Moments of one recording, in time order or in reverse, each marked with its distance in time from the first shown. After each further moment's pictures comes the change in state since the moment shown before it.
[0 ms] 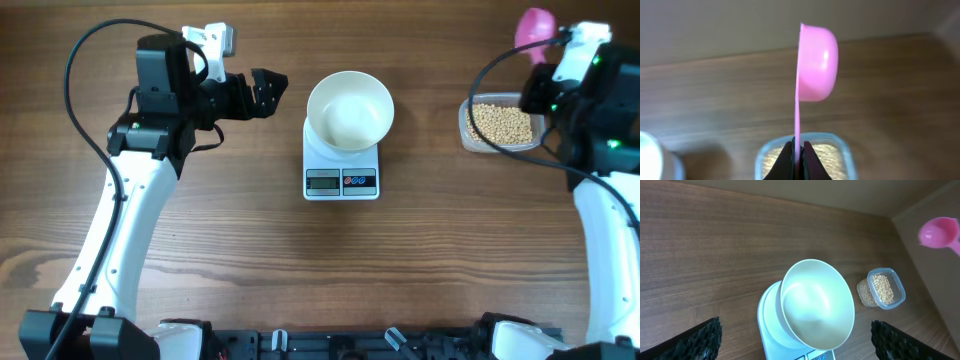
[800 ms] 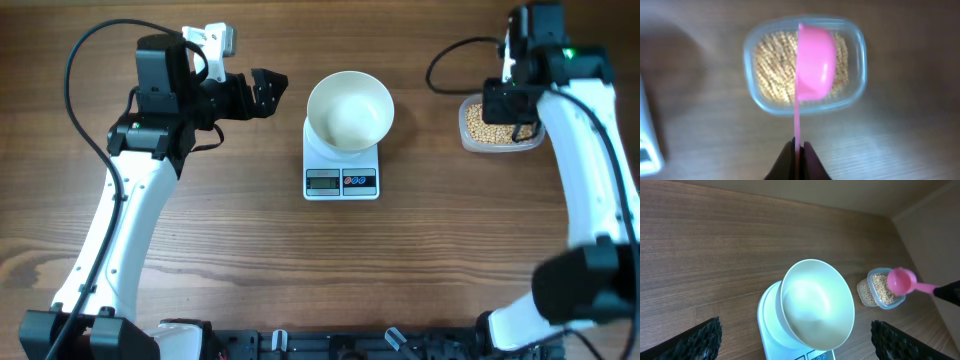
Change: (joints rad) left arm 0.000 0.000 0.000 0.000 0.000 0.000; right arm 0.211 0.411 0.475 -0.811 0.296 0.099
